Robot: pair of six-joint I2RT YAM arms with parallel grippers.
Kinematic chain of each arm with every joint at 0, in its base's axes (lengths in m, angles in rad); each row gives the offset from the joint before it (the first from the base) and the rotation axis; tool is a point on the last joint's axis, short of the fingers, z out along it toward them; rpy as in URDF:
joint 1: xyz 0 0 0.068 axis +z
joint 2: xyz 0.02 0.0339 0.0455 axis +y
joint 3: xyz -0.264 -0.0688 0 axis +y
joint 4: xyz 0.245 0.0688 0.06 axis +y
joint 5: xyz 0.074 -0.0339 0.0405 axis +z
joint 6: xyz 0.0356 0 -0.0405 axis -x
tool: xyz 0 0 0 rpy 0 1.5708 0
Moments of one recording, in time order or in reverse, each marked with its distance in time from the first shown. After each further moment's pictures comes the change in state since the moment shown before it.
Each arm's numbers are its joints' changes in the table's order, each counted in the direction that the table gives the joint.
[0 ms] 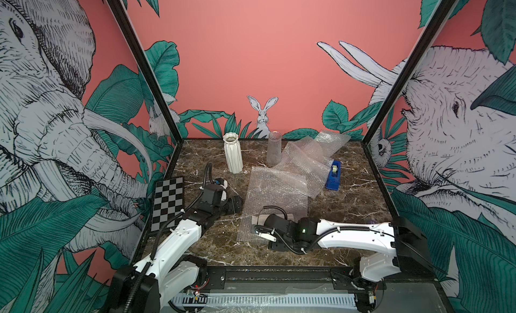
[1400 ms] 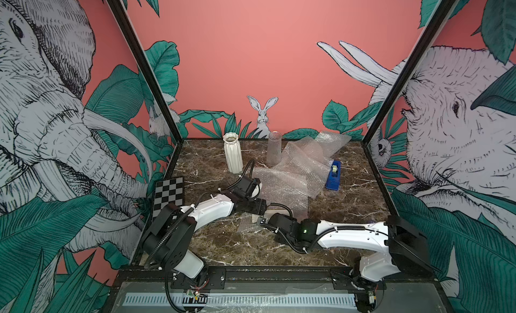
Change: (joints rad) left arm -0.274 0.518 -0.281 -0.002 -0.064 -0.159; right arm -0.099 0.014 0.099 -0.174 -0.188 -0.013
